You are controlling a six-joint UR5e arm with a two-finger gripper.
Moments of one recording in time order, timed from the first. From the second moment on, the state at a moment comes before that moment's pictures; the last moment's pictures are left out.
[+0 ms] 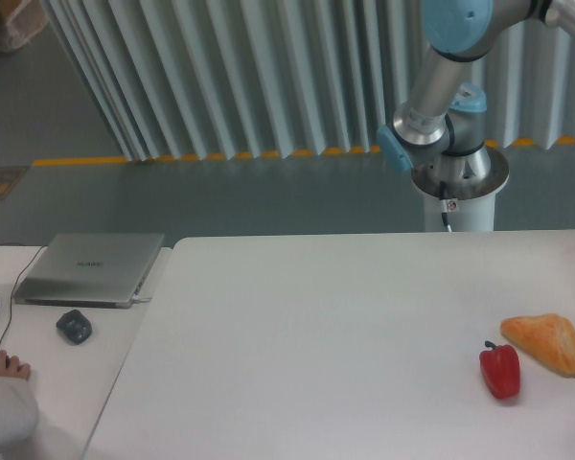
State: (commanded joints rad) arm 2.79 -2.09 -1.41 -1.14 2.06 2.17
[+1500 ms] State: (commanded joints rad) arm 2.88 -2.02 -1.42 -1.12 1.77 2.12
